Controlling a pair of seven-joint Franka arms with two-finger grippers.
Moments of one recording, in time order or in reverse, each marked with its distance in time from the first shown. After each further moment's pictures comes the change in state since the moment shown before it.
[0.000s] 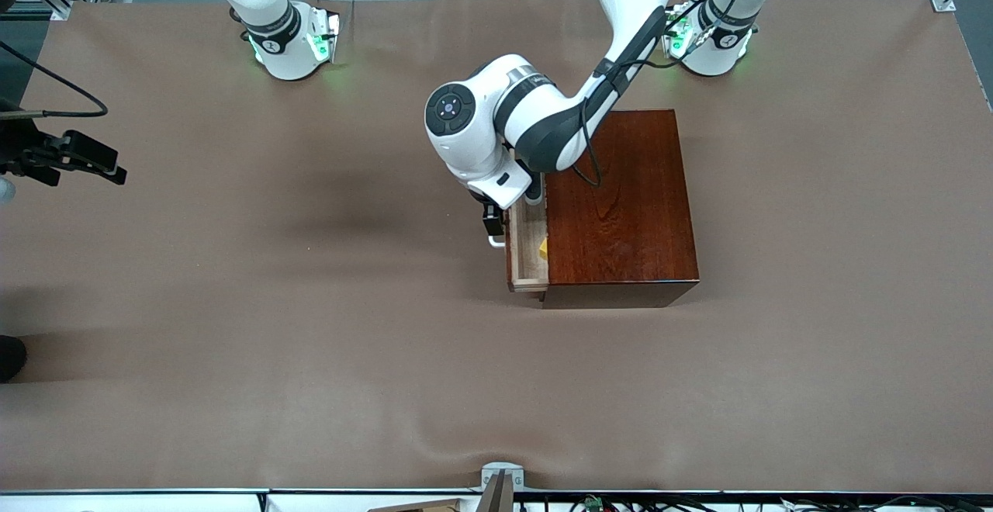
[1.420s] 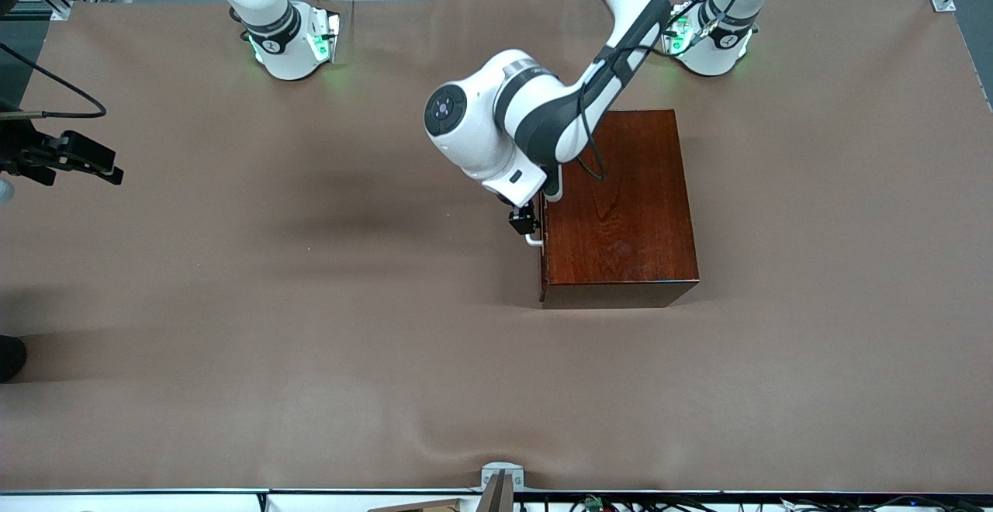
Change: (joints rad) left arm -0.006 -0.049 0.019 -0.014 0.144 -0.123 -0.004; right arm 0.000 0.000 0.000 0.000 -0.021 -0.002 0.000
